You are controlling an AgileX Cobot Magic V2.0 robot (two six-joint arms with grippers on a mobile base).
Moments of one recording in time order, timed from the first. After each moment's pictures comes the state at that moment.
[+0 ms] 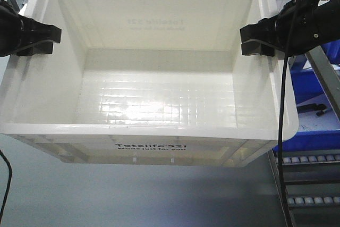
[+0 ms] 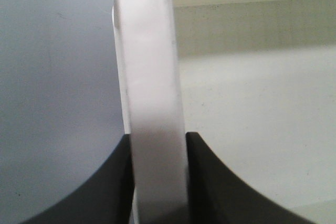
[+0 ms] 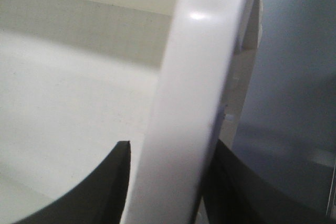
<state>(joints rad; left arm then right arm) -0.20 1.34 -1.25 -0.16 0.93 -0.02 0.20 1.41 -1.27 0.33 0.88 -0.15</state>
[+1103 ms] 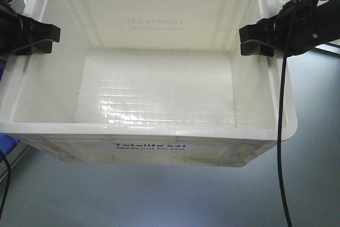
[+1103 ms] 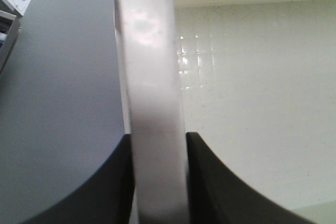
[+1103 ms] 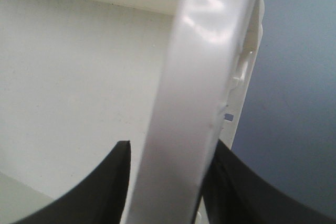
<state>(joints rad) -0.20 1.34 -1.25 -0.16 0.93 -0.02 0.20 1.41 -1.27 0.33 0.88 -0.15</state>
